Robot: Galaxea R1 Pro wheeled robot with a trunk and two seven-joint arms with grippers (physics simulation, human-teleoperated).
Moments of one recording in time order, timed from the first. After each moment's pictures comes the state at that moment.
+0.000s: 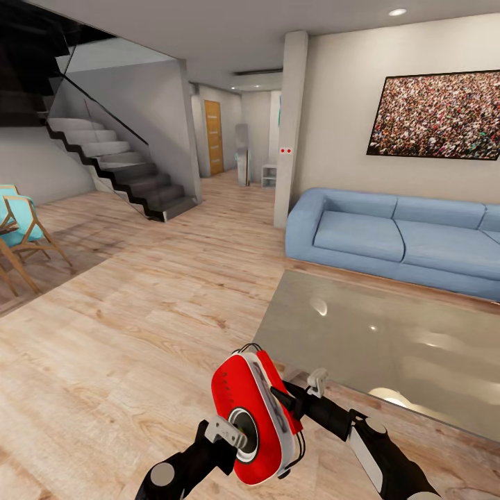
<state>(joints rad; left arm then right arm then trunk) -0.07 -0.17 -0.11 -1.30 -0.37 0.25 -0.48 -0.45 -0.05 0.08 -0.70 -0.31 -0.10 0.92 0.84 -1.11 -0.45</state>
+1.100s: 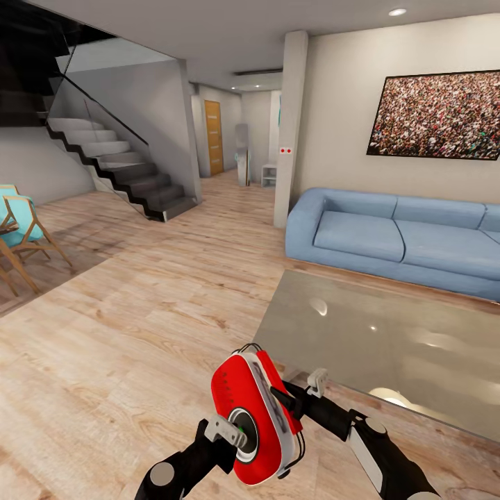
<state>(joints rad) -0.07 -0.17 -0.11 -1.31 -0.36 0.25 -0.47 -0.45 -0.05 0.08 -0.70 -0.31 -0.10 0.92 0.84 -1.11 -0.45</state>
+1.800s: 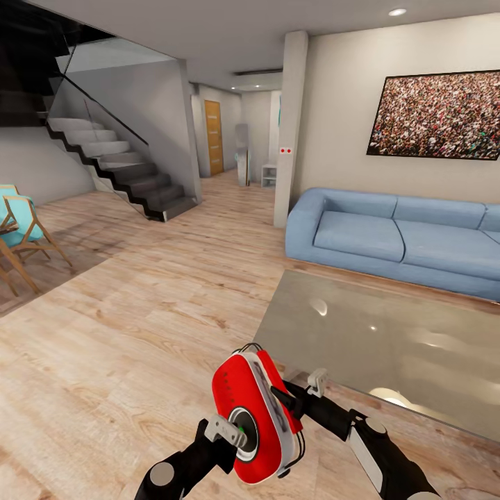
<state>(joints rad) -0.07 -0.17 -0.11 -1.31 -0.36 0.25 -0.48 -0.45 -0.05 0.08 -0.70 -0.31 -0.10 0.91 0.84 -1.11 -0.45</state>
